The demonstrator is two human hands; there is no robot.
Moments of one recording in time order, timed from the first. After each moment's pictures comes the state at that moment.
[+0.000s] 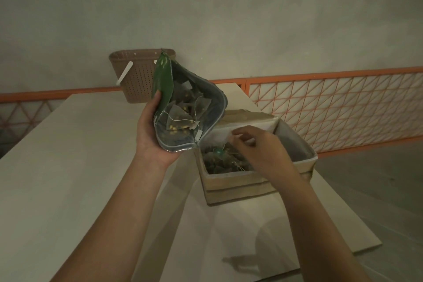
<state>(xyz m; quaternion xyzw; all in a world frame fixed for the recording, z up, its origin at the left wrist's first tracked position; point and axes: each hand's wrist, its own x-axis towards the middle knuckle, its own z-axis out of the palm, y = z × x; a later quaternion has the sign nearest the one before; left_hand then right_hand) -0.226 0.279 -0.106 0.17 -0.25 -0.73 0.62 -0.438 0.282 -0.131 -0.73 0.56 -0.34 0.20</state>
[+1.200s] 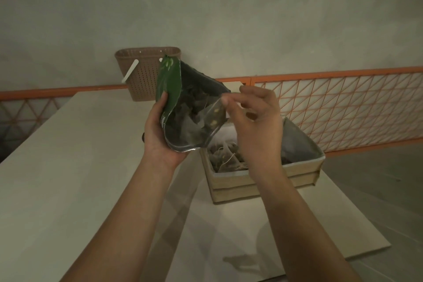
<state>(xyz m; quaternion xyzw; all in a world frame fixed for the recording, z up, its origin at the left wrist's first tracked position) -0.229 0.283 -0.112 0.16 -0.23 -0.73 0.62 -0.383 0.304 -0.092 -0.59 0.43 -0.64 0.21</state>
